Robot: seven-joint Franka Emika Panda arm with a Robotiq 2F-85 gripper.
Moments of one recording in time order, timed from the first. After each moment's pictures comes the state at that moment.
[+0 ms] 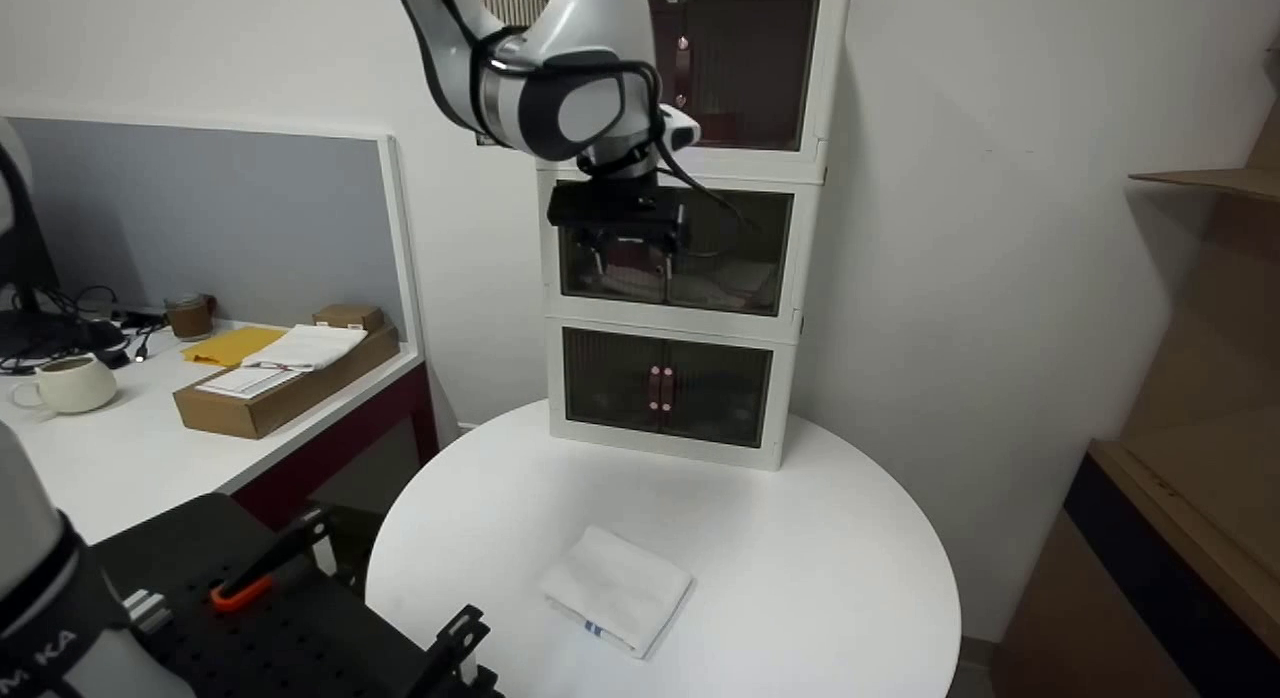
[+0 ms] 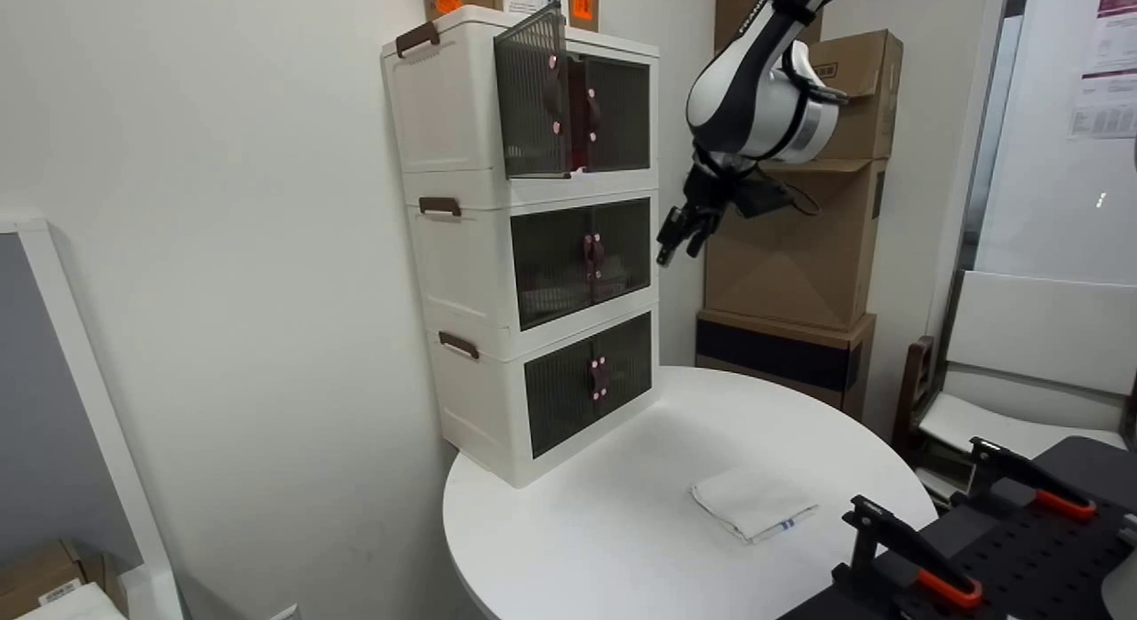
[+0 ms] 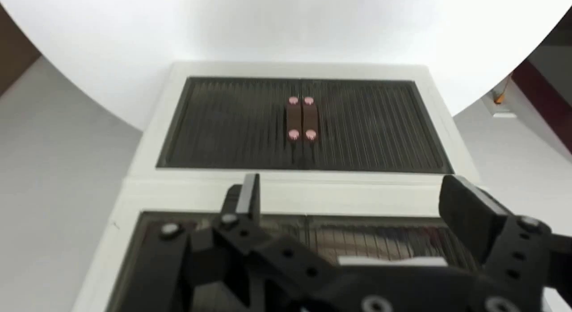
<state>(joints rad) -0.73 0.19 0.70 -2.36 0.14 2.94 -0.54</state>
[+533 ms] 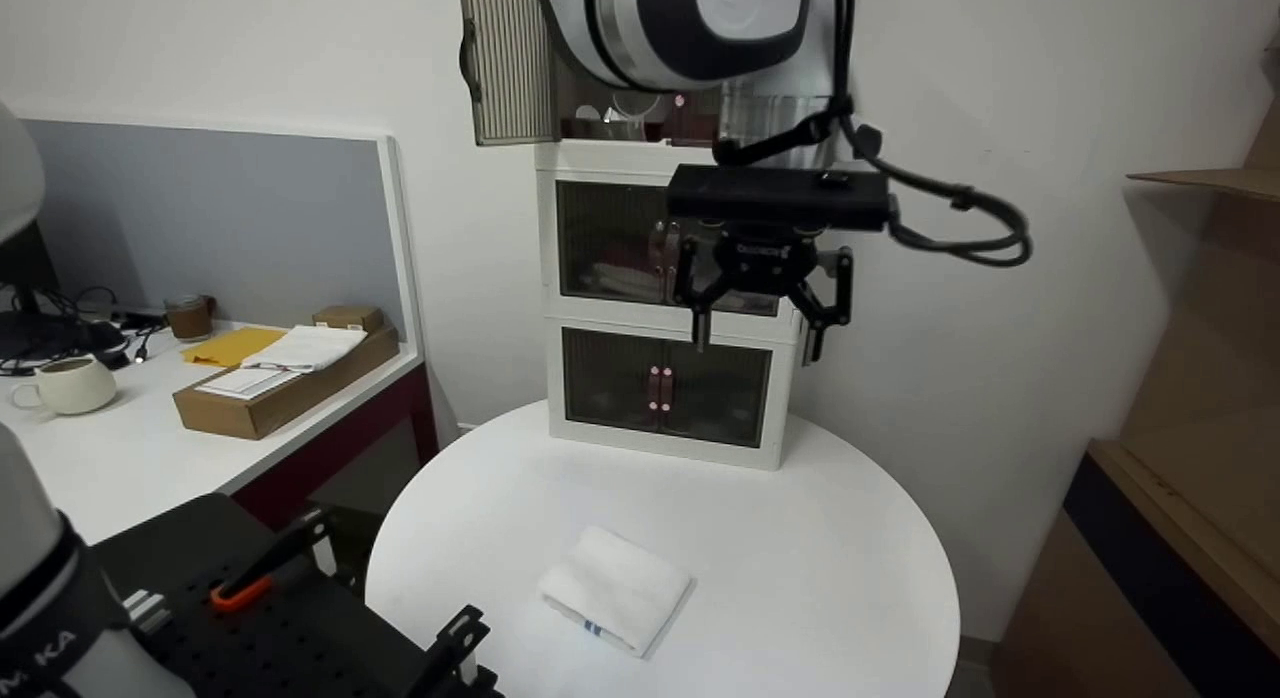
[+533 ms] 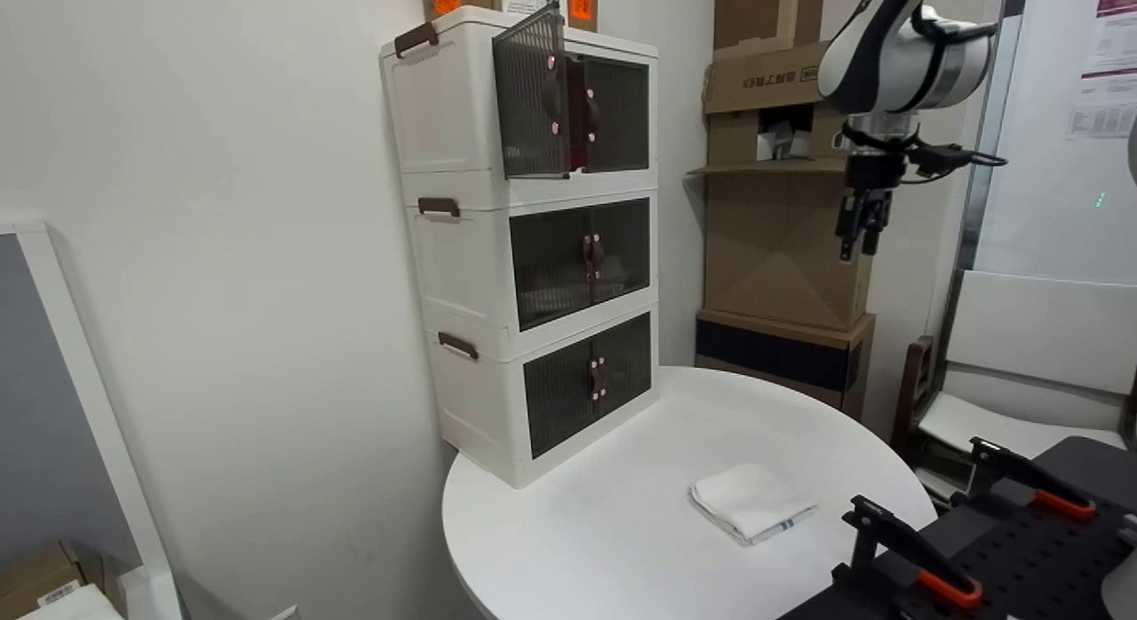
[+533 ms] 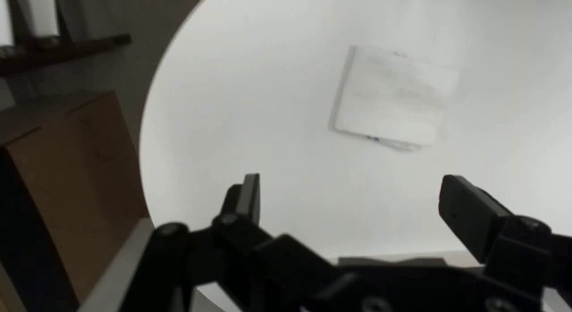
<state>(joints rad) -0.78 -0.01 0.29 -2.38 0.01 2.43 -0.74</state>
